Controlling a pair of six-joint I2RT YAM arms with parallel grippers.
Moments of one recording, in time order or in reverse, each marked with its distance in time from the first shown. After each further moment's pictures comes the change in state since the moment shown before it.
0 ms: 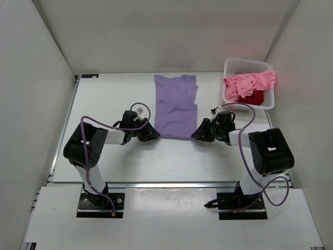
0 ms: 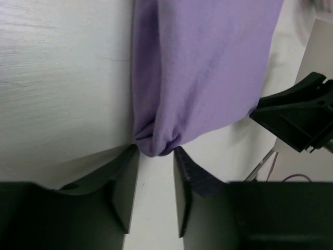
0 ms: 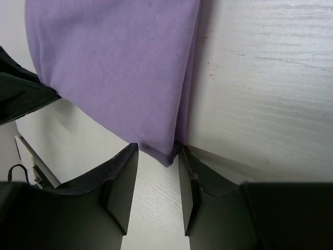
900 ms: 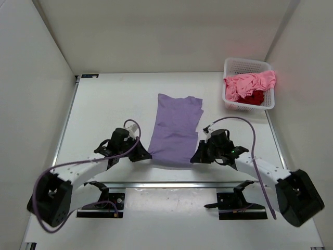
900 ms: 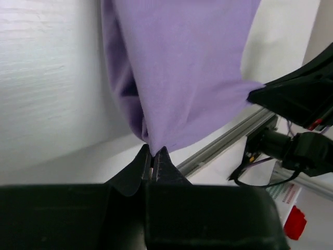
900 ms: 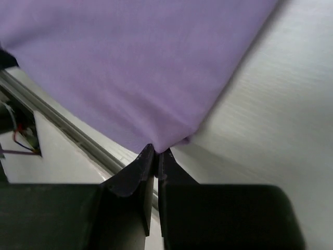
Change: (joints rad) left arm -0.114 -0.592 -0.299 -0.331 -0.051 0.055; right arm 0.324 -0.480 -0.235 -0.313 0.143 0.024
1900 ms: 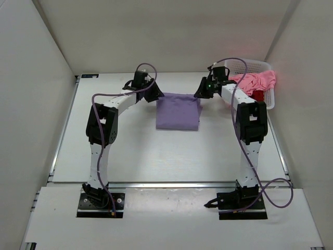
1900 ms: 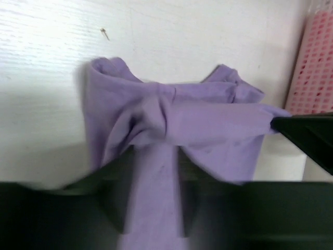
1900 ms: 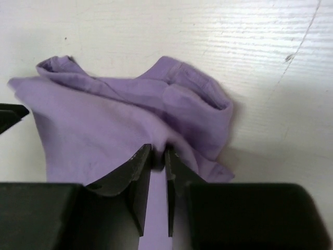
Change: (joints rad) left arm 0.143 1.059 1.310 -0.172 -0.179 0.077; right arm -0.388 1.038 1.350 -0.256 0.007 -0.217
